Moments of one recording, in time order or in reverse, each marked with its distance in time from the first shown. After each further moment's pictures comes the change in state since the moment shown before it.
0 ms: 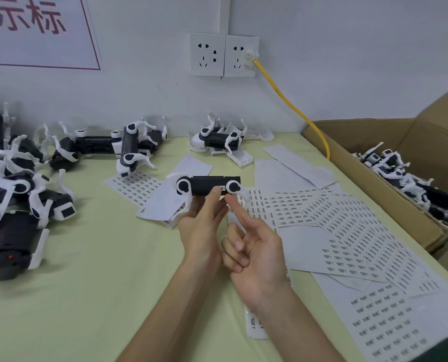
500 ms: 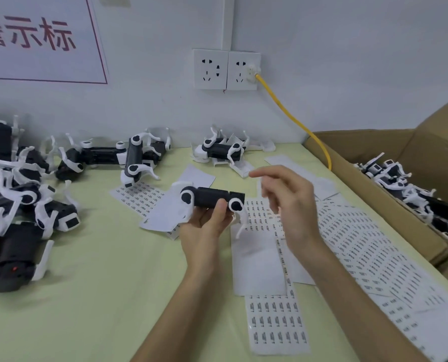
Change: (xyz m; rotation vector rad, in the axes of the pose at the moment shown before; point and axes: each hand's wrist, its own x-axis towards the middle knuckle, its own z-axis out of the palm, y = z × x) left_hand 0.007 -0.004 -0.002 0.070 -0.029 0.132; right_hand 0.034 -0.084 0.006 -0.873 0.011 -0.626
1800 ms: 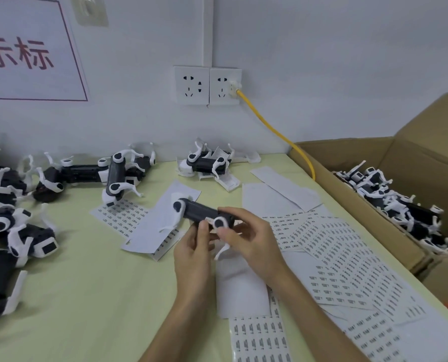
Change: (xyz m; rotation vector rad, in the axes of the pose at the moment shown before) left_hand -0.008 -0.007 0.006 0.236 -0.061 0.056; right_hand -0.008 0.058 0.004 0.007 -0.148 0.122
